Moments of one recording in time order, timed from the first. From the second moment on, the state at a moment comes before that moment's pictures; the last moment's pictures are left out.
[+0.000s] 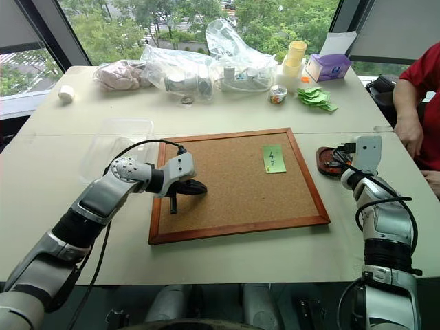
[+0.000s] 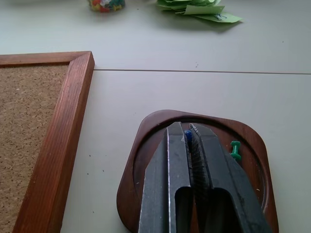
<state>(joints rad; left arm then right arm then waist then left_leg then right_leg) -0.60 0.57 -0.41 -0.01 -0.11 0.56 -1.05 -0.37 -0.56 -0.34 0.28 0.29 0.43 0.33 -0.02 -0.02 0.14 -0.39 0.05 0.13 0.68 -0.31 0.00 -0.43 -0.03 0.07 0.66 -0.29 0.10</state>
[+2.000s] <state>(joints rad) -0.59 0.56 -0.40 -0.02 -0.11 0.56 -1.04 -0.33 -0.52 0.00 0.02 0.30 0.55 0.63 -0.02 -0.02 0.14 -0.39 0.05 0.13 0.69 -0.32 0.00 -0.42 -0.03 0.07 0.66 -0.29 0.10</state>
